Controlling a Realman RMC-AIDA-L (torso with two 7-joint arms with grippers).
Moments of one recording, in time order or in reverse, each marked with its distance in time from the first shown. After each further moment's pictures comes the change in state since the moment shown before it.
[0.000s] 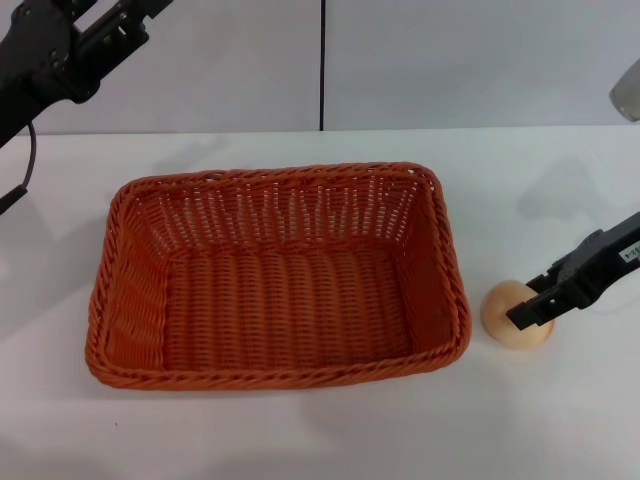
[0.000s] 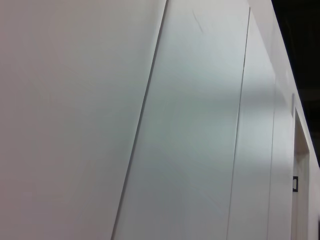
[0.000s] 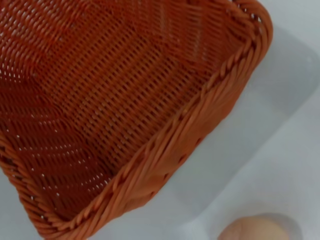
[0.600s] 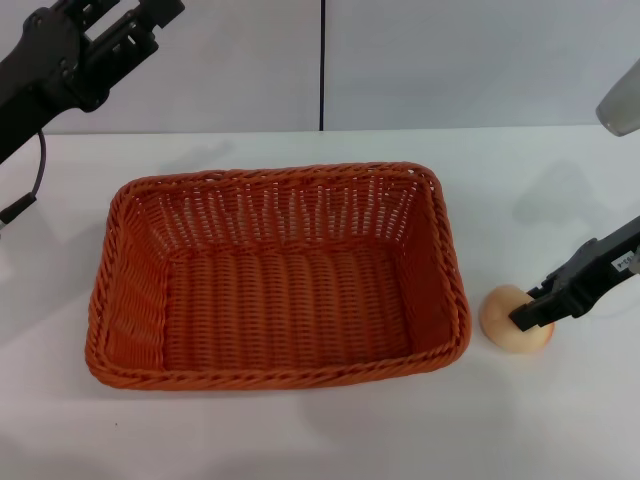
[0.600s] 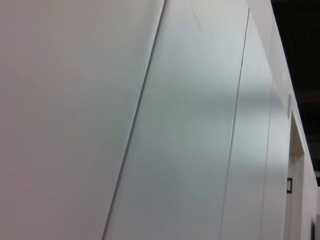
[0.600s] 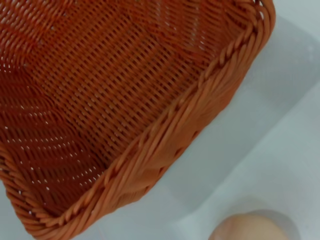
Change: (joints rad) left arm -0.006 0.000 0.010 -0.021 0.000 0.006 0.000; right arm -0.007 0.005 -0.039 0.024 0.000 0.041 0.001
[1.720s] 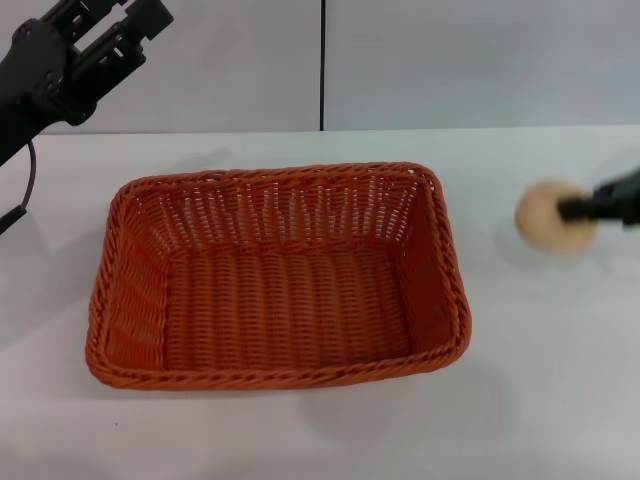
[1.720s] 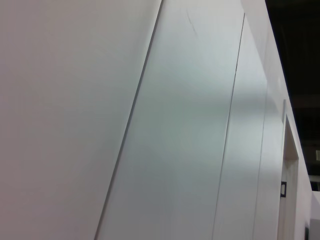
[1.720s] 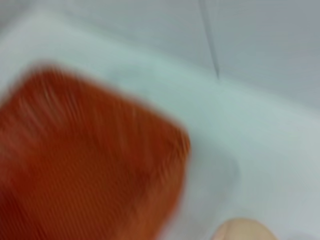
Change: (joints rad) left arm 0.025 0.003 0.006 0.004 -0.006 0.036 -0.014; right arm -0.158 0.024 0.256 -0.362 0.221 -0.083 0.001
